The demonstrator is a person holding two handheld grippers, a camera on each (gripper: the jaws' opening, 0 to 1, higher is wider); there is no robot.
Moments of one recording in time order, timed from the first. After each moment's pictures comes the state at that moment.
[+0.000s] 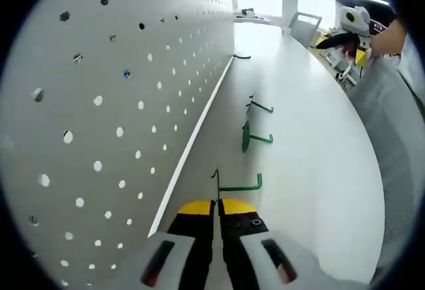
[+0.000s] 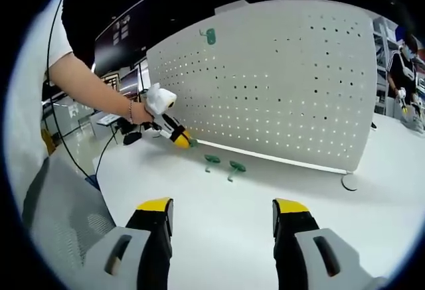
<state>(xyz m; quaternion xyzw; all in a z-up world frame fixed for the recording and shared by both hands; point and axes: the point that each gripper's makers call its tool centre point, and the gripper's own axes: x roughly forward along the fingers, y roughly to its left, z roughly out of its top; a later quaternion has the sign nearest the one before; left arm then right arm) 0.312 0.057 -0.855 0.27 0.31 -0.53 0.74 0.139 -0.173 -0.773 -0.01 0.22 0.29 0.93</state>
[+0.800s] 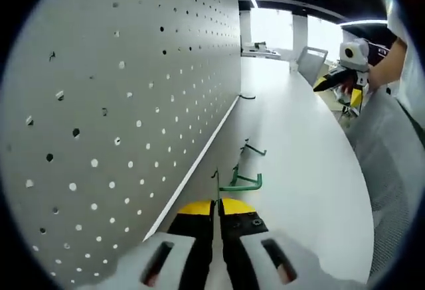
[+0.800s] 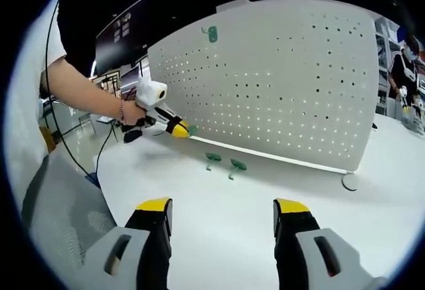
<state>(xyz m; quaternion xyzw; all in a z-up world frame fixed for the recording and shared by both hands) 0.296 0.039 -0.814 0.19 0.24 -0.53 0.79 0.138 -0.172 -0.773 -0.02 0.22 0.29 0.93</state>
